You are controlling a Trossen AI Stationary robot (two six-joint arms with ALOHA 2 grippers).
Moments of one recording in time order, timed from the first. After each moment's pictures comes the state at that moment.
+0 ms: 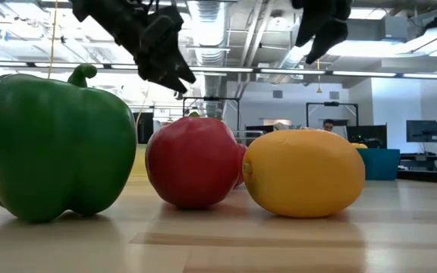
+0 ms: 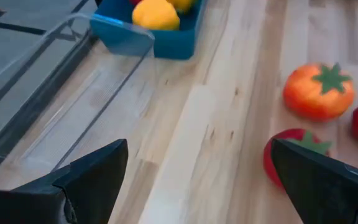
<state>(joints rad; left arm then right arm) 0.10 1.32 0.88 -0.21 -0.22 -0.10 -0.06 1.35 1.39 -1.06 0.24 0.42</state>
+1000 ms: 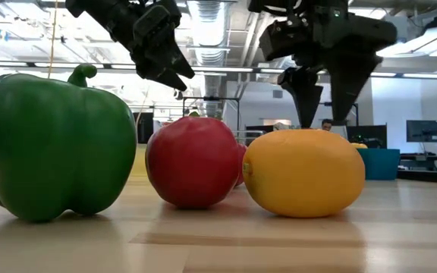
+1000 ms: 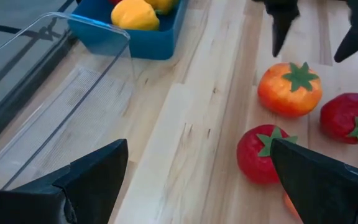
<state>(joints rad) 0.04 1.31 0.88 -0.22 -0.22 -0.14 0.15 1.78 1.39 -1.07 0.02 -0.03</state>
